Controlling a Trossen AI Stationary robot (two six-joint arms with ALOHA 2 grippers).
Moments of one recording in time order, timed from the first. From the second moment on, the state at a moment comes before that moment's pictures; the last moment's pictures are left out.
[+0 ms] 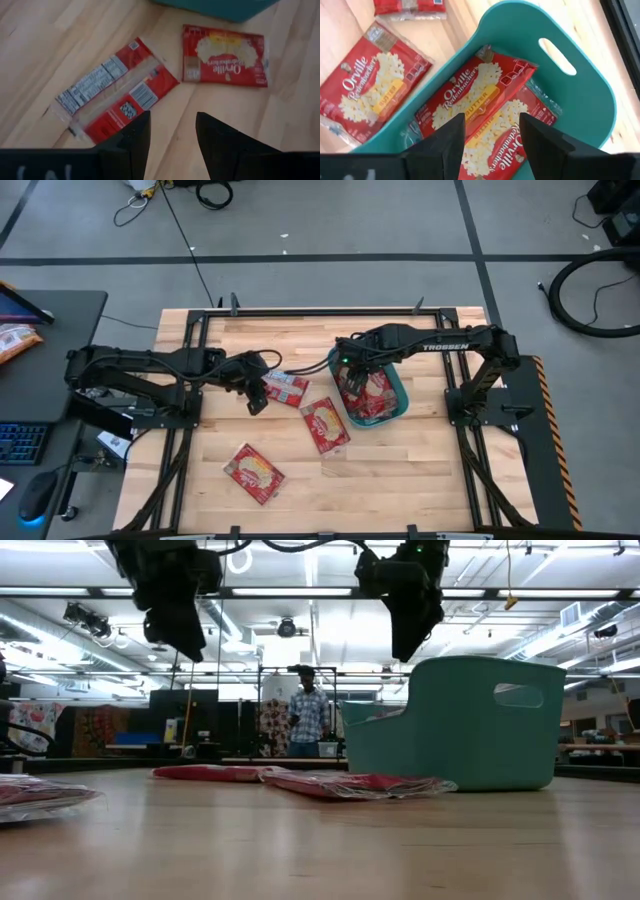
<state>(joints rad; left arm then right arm) 0.03 1.13 0.89 -0.70 -0.10 -0.46 -0.08 1.70 1.57 -1.17 0.22 0.37</state>
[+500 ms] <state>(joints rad) 0.03 1.13 0.89 -0.56 -0.11 -0.46 -0.07 1.69 1.46 -0.97 0.15 0.20</state>
